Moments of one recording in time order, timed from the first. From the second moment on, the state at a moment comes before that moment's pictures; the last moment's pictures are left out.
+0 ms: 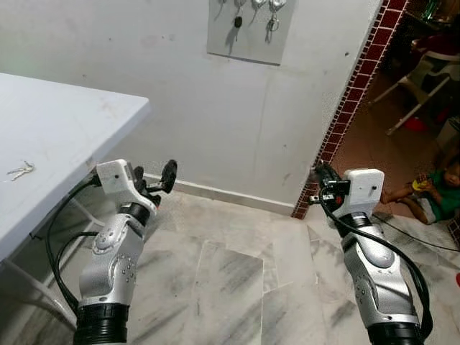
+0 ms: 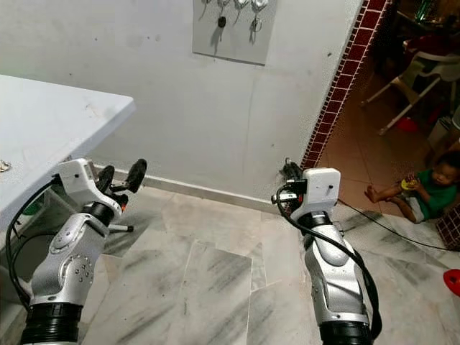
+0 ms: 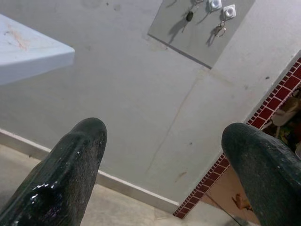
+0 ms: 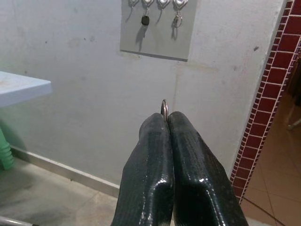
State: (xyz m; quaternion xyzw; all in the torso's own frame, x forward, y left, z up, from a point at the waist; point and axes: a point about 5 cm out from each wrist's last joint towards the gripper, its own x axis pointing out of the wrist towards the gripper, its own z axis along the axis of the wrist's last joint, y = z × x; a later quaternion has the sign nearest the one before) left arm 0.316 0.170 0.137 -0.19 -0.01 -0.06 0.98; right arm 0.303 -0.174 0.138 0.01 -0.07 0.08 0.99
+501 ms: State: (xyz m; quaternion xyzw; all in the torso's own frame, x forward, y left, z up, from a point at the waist) left arm 0.316 0.170 0.136 -0.19 -0.01 -0.06 0.98; right arm 0.302 -0.175 0.137 0.01 -0.07 0.08 0.99
